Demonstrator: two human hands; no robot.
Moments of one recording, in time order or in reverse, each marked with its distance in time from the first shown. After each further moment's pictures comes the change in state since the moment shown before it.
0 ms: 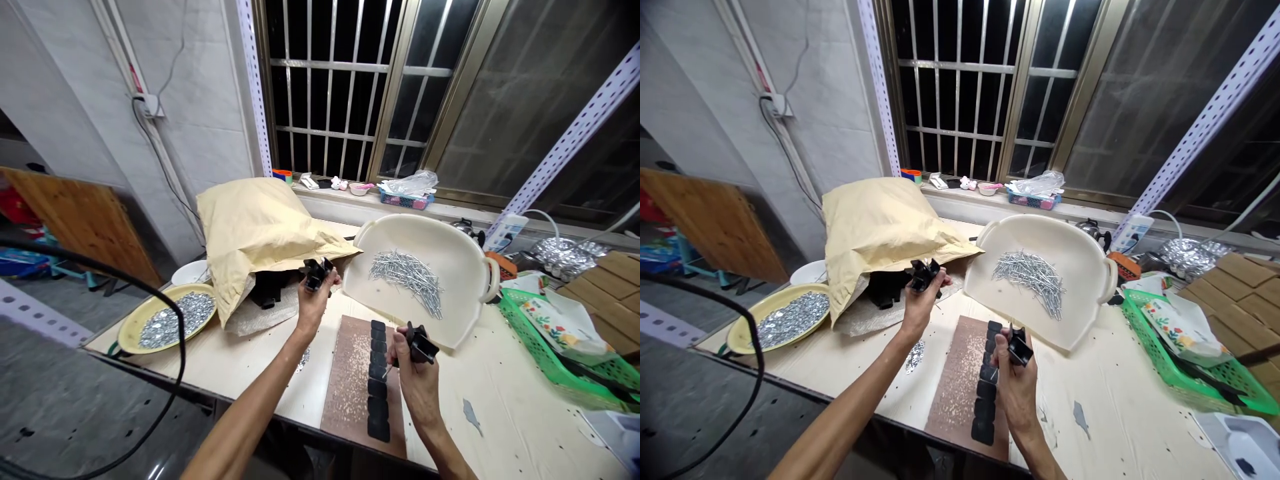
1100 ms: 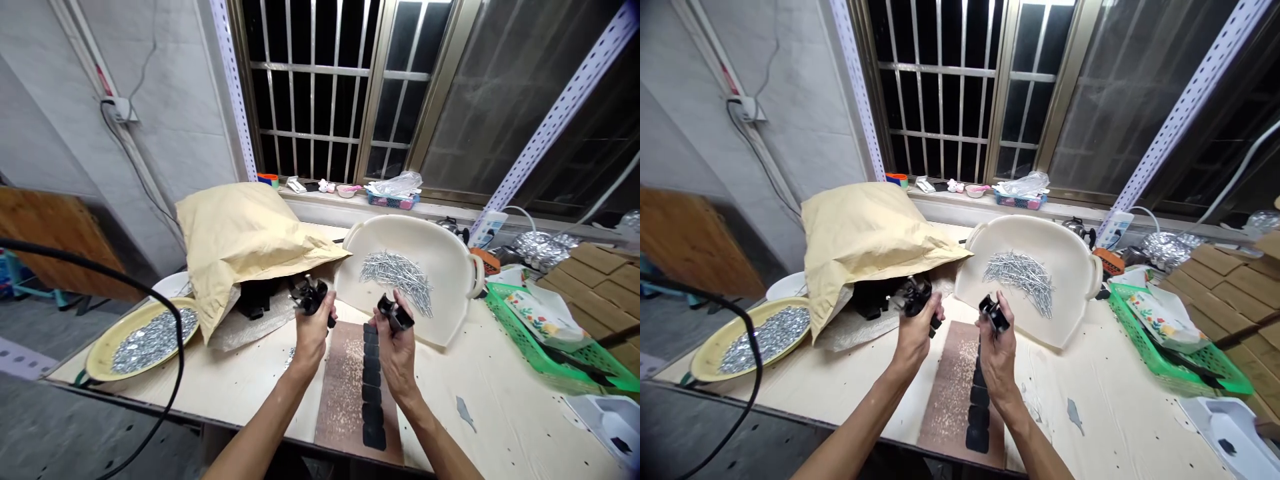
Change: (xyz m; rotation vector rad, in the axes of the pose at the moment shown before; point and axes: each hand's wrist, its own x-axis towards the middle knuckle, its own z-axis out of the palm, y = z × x) left_hand -0.024 -0.015 0.012 -0.176 0.042 -0.165; right_hand 0.040 0.011 0.027 -0.006 0.029 -0.336
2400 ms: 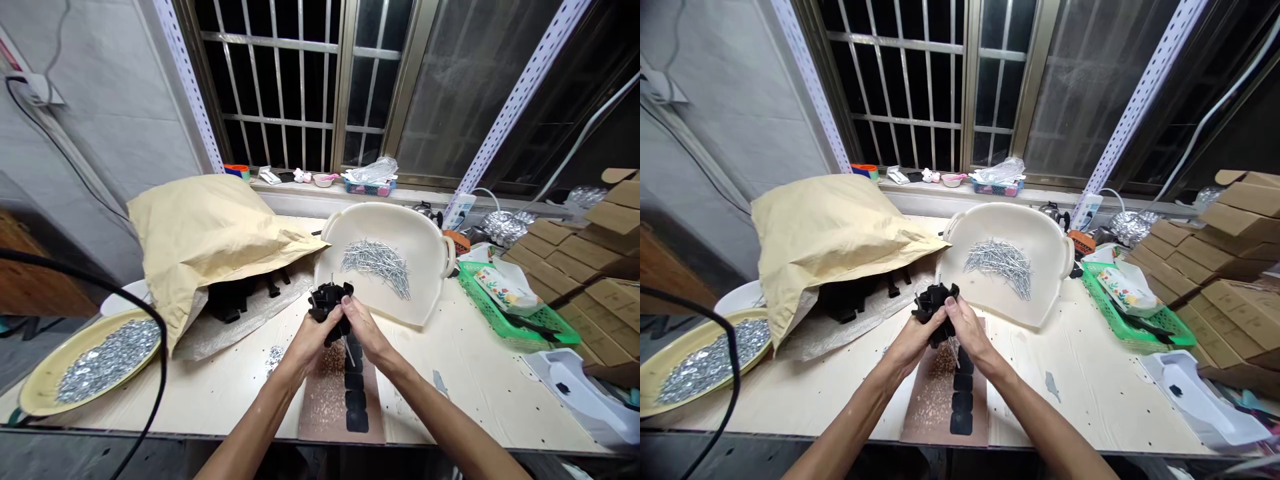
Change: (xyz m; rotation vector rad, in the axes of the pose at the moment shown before) left_hand -0.027 0.001 0.016 0.091 -0.432 -0.395; right_hand 0.023 -0.009 -0.004 0.139 -0.529 0.267
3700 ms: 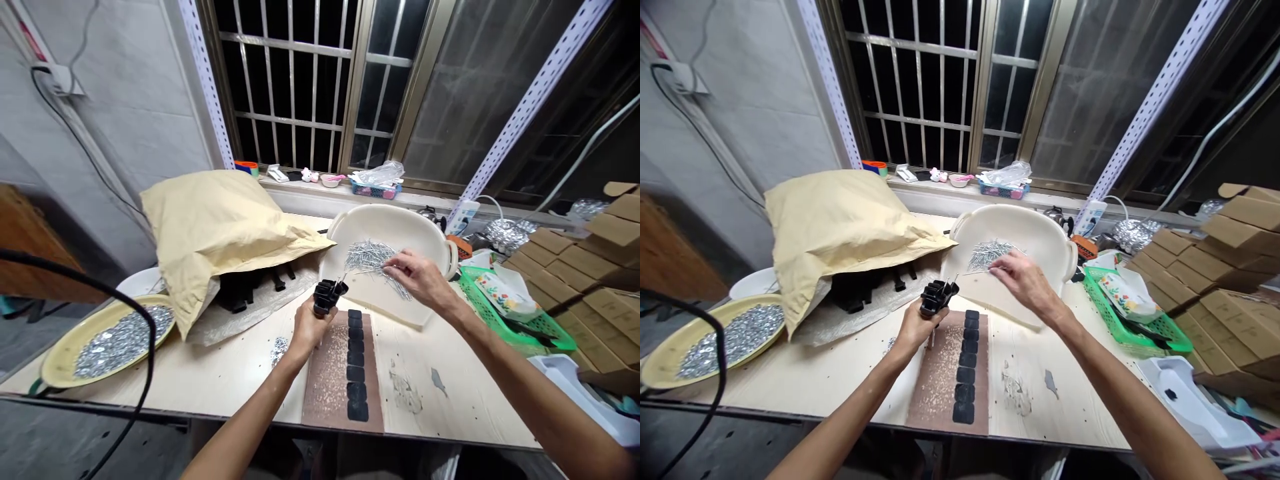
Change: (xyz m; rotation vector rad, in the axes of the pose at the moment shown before) left_hand 0.018 -0.022 -0.038 0.714 0.319 0.282; right_hand 0.036 -0.080 -0.102 -1.256 -0.047 -0.299
